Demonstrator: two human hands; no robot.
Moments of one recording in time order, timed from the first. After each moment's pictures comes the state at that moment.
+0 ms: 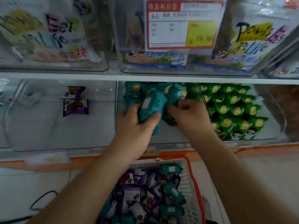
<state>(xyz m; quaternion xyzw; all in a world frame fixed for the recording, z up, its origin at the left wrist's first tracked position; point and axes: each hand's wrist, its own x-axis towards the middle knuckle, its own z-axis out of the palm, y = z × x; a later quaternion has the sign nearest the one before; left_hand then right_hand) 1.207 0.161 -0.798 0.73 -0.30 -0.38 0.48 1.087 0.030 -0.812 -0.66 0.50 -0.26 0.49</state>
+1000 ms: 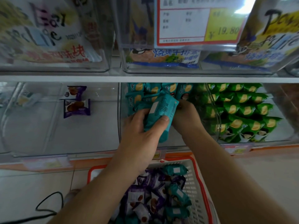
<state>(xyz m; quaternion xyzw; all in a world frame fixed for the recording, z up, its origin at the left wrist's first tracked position) 1.205 0.163 -0.809 0.70 -0.30 -0.40 0.51 1.120 0.023 -0.837 -0.64 0.52 -0.17 0.53</state>
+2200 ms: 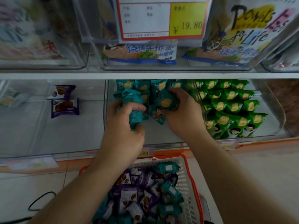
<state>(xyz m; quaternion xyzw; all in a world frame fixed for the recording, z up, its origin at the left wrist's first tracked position) 1.203 0.157 -0.805 0.76 -0.39 -0.26 0.45 1.087 0.020 -0.815 -0.77 0.50 -0.21 0.34</state>
